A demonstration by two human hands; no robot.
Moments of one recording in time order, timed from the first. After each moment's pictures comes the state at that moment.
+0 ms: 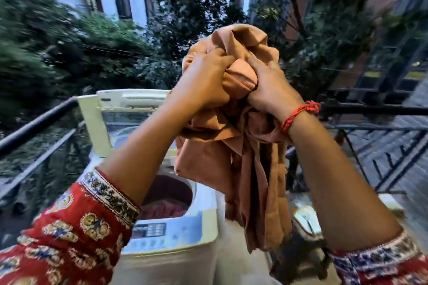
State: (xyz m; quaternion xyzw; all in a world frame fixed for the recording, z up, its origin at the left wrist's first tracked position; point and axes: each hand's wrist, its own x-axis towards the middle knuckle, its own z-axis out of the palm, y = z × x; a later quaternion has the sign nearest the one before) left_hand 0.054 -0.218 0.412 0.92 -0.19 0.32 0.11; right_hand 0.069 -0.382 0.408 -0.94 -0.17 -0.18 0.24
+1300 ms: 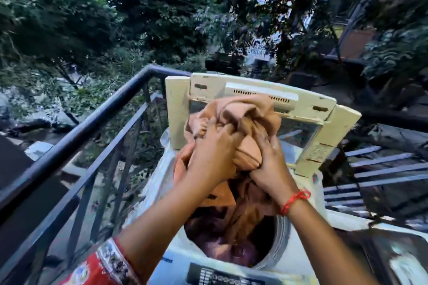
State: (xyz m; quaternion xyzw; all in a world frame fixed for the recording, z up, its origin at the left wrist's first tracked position) left_hand 0.163 0.081 0.193 0.99 -0.02 0.12 0.09; right_hand 0.208 -0.072 0.169 -0.89 -0.26 -0.05 0.38
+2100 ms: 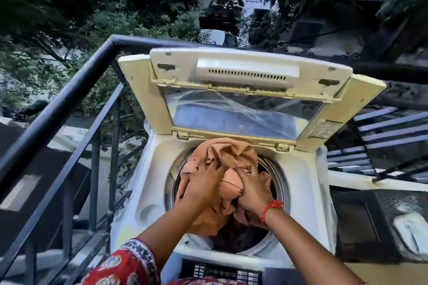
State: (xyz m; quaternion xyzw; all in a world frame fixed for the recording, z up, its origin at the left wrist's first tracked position) left_hand 0.179 0.063 0.012 0.98 0.01 -0.17 0.09; right_hand 0.214 -0.097 -0.004 -0.95 -0.16 0.21 0.19
